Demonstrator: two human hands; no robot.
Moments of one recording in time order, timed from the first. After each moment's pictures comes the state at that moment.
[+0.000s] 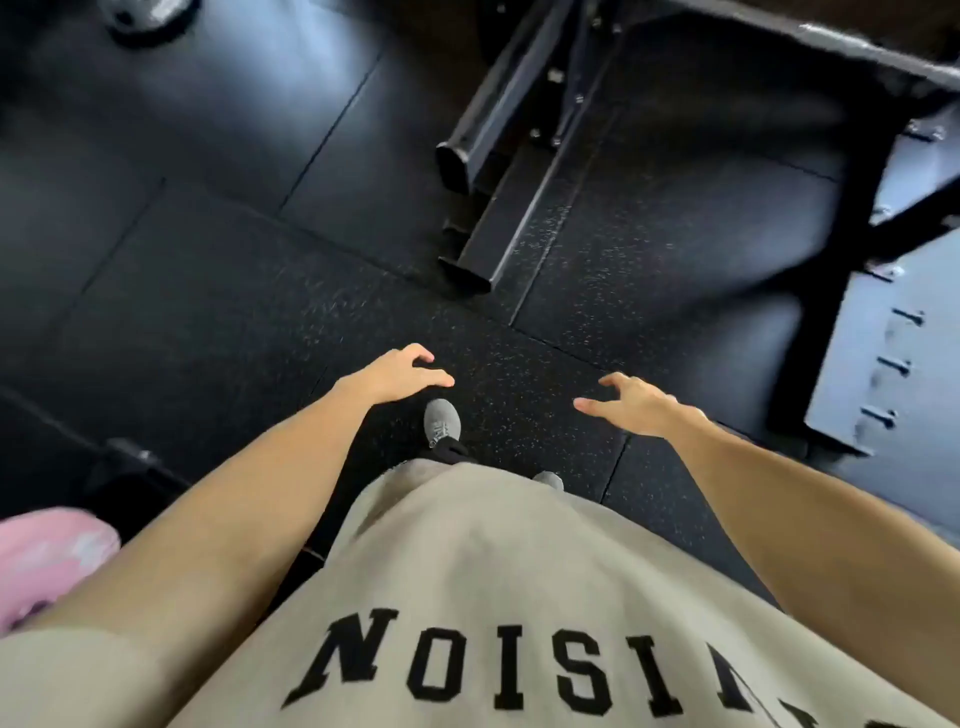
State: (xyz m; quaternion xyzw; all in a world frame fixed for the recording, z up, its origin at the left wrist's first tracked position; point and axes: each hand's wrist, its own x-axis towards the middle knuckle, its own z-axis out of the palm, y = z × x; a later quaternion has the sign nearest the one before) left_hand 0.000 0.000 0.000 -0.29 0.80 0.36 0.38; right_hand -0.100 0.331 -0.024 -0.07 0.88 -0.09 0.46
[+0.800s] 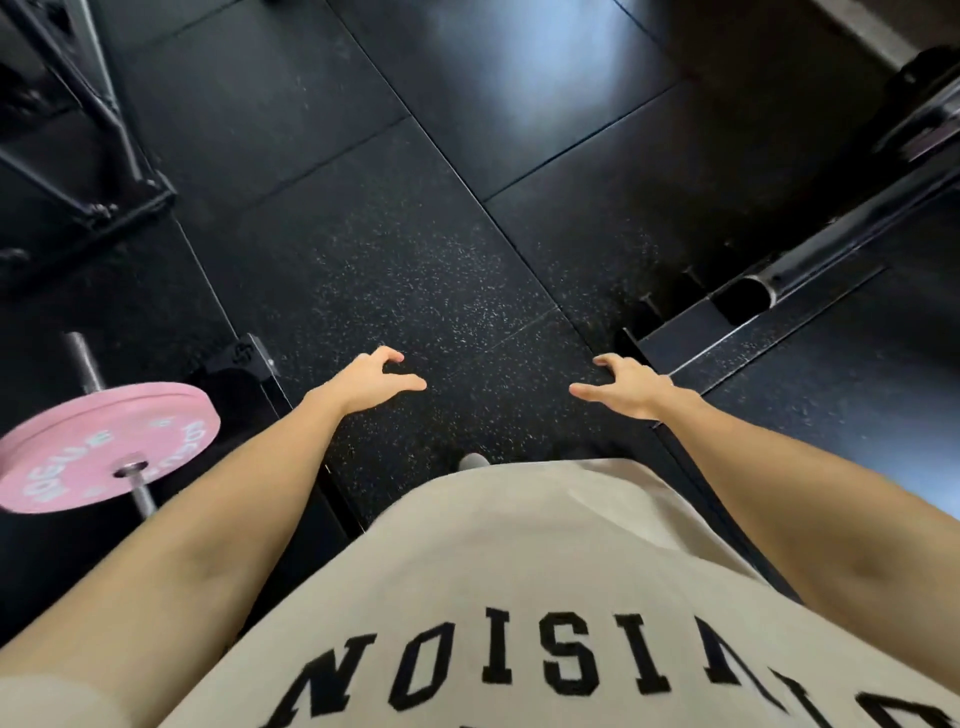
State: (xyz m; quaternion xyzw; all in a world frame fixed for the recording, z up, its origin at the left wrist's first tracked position) left_hand 0.125 -0.369 -0.016 -0.51 0.70 0.44 0.24; right_hand -0.165 -0.127 -0.019 -0.32 0.83 0.00 0.45
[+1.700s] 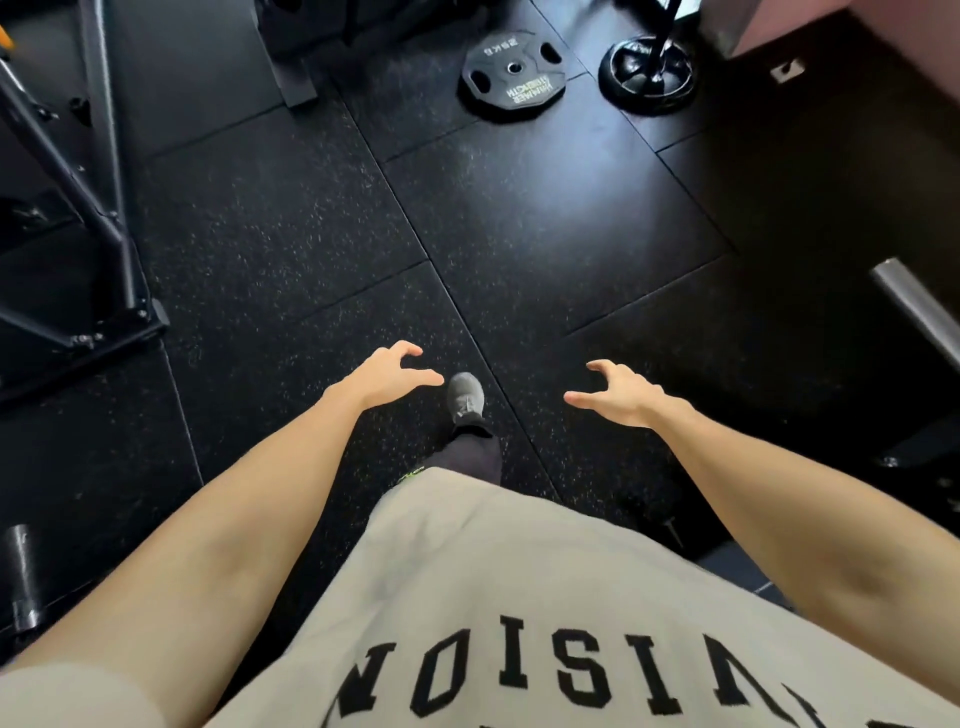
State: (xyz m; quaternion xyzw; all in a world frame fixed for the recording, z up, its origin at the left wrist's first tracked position) left_hand -0.242 -0.831 -0.008 -0.51 0.70 0.46 0.18; right_hand -0.520 -0.625 -0.015 -0.35 0.82 -0.01 0.44
